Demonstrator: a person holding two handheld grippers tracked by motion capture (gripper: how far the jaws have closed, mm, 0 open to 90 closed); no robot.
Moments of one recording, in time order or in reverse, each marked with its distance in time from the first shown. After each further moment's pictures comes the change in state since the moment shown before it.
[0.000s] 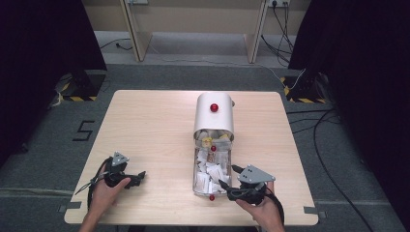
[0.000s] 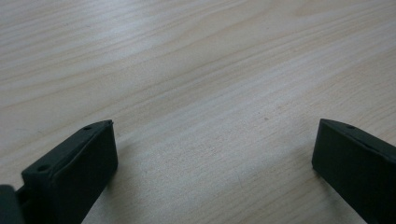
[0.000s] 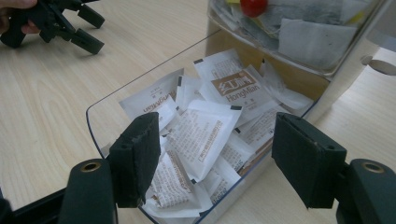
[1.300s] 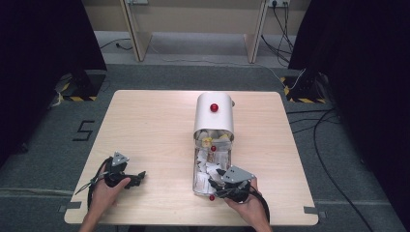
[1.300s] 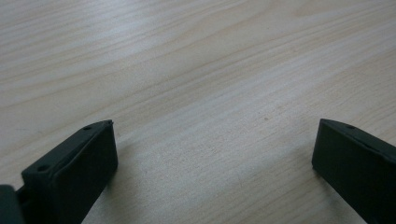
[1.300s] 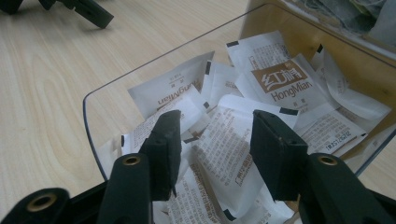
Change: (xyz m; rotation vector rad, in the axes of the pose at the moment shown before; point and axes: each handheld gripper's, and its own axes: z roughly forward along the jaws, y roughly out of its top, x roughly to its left) left arm 0.000 0.000 0.000 0.001 0.000 0.000; right arm 0.014 -0.004 0.042 0.063 0.045 -0.071
